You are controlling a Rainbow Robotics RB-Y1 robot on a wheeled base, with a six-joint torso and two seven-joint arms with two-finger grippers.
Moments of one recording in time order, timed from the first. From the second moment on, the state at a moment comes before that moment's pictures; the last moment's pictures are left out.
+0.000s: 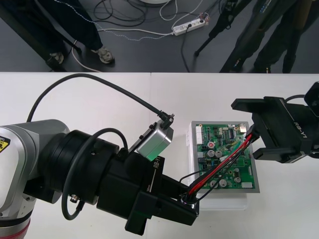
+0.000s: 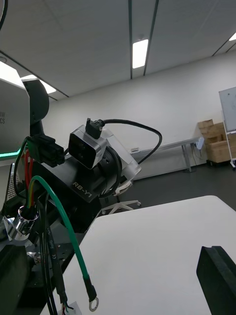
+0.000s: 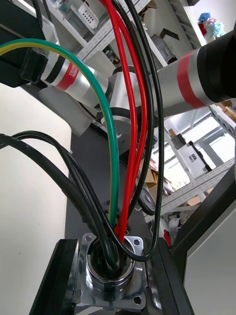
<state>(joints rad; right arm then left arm) -0.20 -0.67 0.05 -1.59 0.62 -1.57 -0.07 -0.13 0.30 -0.22 -2.30 -1.48 -1.55 1.28</state>
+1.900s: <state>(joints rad) -0.20 -0.68 0.18 -1.74 0.45 -1.57 -0.16 -0.13 0.30 -0.22 -2.30 -1.47 -1.55 1.28</state>
